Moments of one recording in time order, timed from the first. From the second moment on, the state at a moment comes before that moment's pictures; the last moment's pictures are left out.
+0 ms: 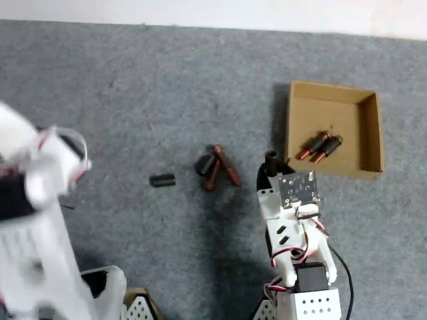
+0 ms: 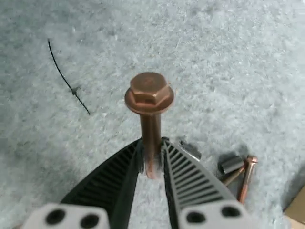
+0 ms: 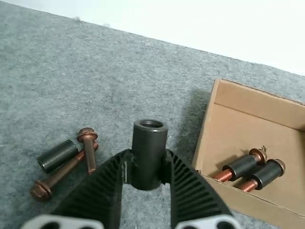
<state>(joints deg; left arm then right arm) -18.5 -43.3 7.1 97.8 36.4 -10.2 -104.4 95.6 33.3 11.7</state>
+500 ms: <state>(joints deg) -18.2 -93.1 54.1 73.8 36.4 -10.2 -104.4 95.6 33.3 11.7</state>
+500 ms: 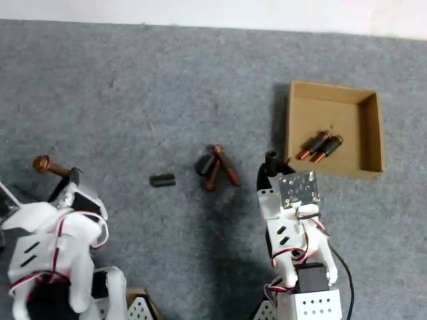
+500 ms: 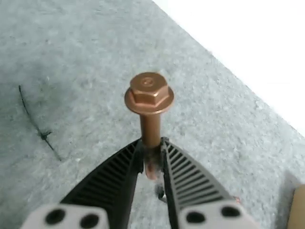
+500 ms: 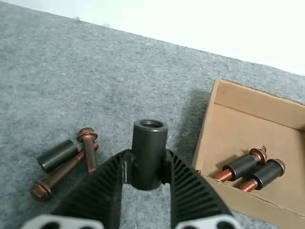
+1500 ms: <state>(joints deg) 3.0 -104.2 96.0 30.7 36.5 -13.3 -104.4 95.6 33.3 11.7</state>
